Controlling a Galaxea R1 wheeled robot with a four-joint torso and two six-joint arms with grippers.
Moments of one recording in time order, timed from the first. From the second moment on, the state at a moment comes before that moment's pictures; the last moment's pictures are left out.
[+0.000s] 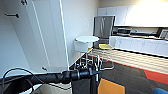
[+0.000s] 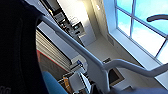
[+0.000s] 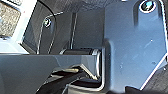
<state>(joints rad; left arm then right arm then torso) 0.34 2.52 -1.17 0.60 -0.09 -1.27 -1.60 3.06 -2.69 -0.48 0.12 0.42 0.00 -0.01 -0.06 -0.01</state>
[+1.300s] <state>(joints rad) 0.34 2.55 -1.14 0.63 -0.08 -1.27 -1.60 3.06 -2.69 -0.48 0.12 0.42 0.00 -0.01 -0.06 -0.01</state>
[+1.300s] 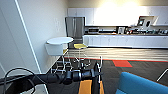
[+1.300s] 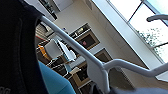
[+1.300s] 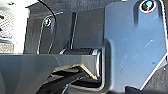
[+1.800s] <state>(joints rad) 0.33 2.61 -1.15 0.63 -0.05 -1.27 -1.59 3.06 -2.69 -0.48 0.12 0.42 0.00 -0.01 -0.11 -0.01</state>
